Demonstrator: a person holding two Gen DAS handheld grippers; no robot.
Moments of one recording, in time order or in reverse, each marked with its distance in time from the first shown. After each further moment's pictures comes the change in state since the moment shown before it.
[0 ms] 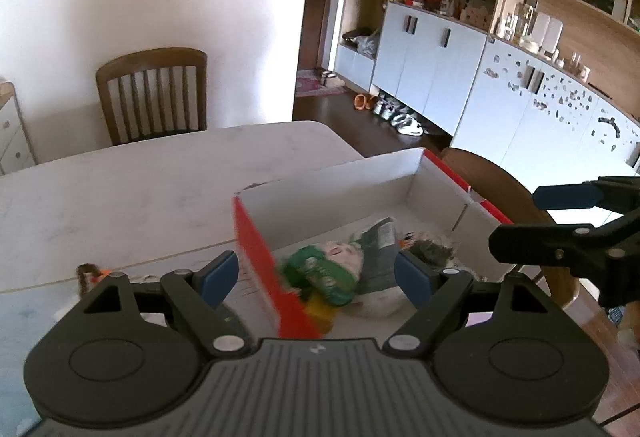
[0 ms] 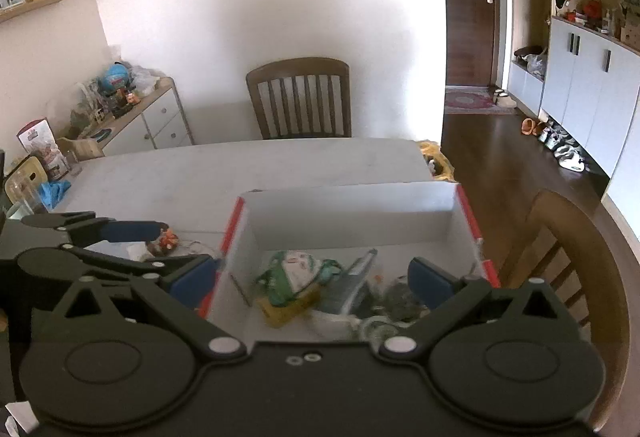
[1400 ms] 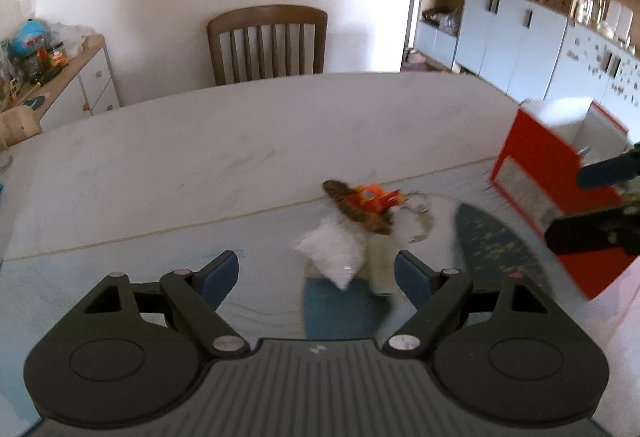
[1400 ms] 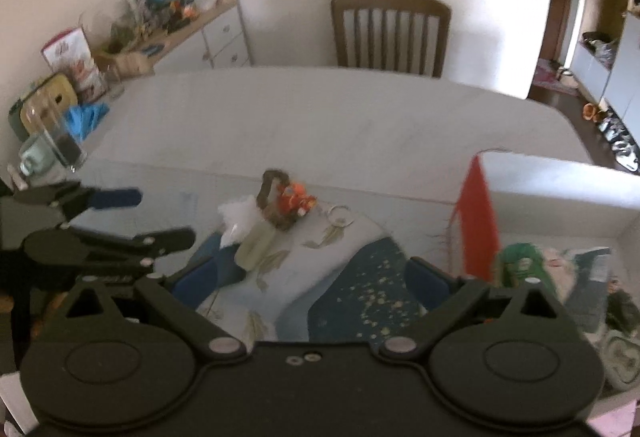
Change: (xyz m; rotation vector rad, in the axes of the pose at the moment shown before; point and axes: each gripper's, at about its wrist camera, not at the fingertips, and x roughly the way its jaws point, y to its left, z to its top) left arm -0.003 0.243 -0.082 -0.016 0.074 0.189; right arm 0.144 0.198 -0.011 -0.117 0.208 0.074
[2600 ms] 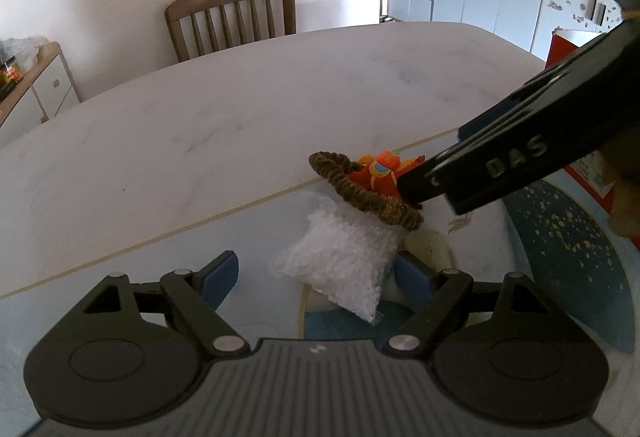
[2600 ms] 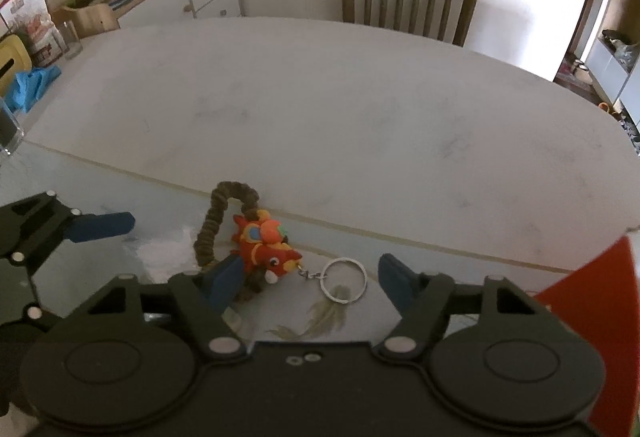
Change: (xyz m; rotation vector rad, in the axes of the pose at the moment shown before) left arm 0.082 -0.008 -0.007 0.120 0.053 -0.035; right arm 0.136 -0.004 0.042 -0.061 0.111 -0.037
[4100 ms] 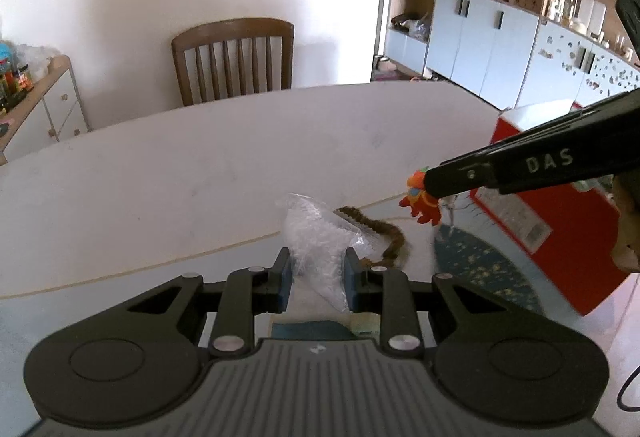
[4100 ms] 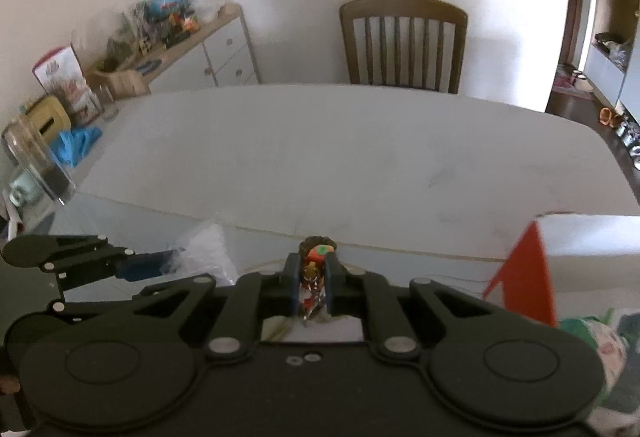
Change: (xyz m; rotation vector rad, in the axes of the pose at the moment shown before) left arm -0.073 -0.007 0.023 -0.074 -0.107 -0.045; right arm -0.089 -0.009 -0.011 0.086 -0.165 0.078
